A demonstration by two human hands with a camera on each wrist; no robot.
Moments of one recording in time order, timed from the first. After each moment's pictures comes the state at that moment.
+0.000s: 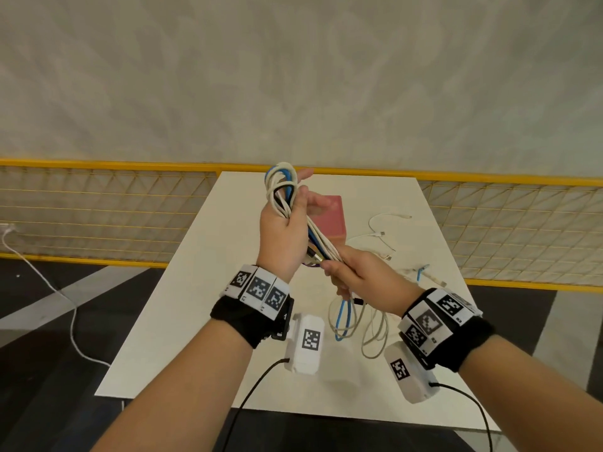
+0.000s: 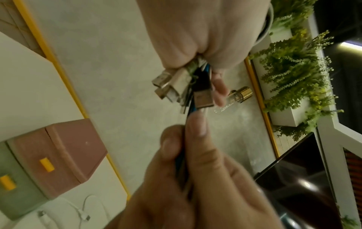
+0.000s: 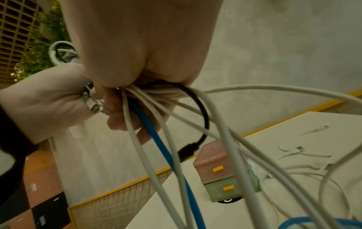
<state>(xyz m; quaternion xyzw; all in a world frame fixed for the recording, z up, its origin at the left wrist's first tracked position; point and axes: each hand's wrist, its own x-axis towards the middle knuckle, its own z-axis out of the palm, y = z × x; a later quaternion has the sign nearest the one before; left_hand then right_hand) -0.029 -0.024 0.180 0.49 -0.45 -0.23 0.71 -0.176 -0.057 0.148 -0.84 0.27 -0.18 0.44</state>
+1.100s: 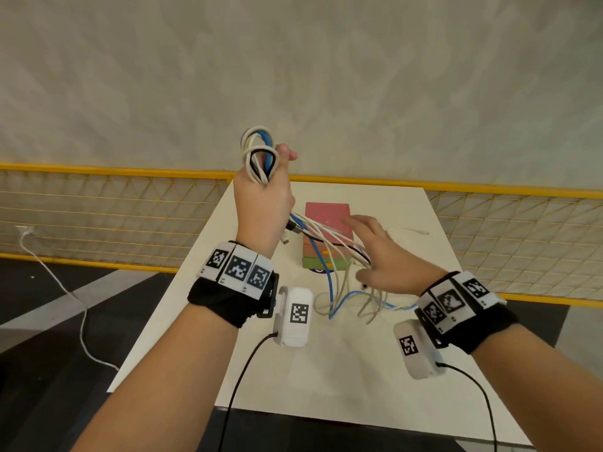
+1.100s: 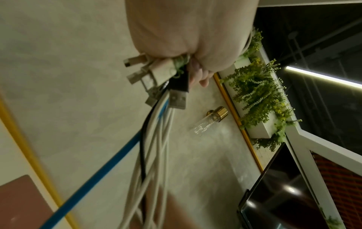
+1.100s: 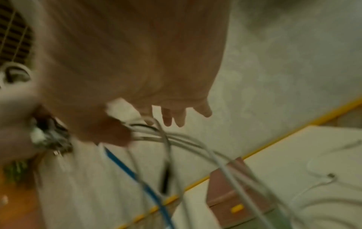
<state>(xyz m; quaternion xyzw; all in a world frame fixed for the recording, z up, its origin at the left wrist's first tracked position) -0.003 -0.016 0.235 0.50 -0.37 -0.19 0.76 -0.186 -0.084 0.171 -0.89 0.33 -0.09 0.28</state>
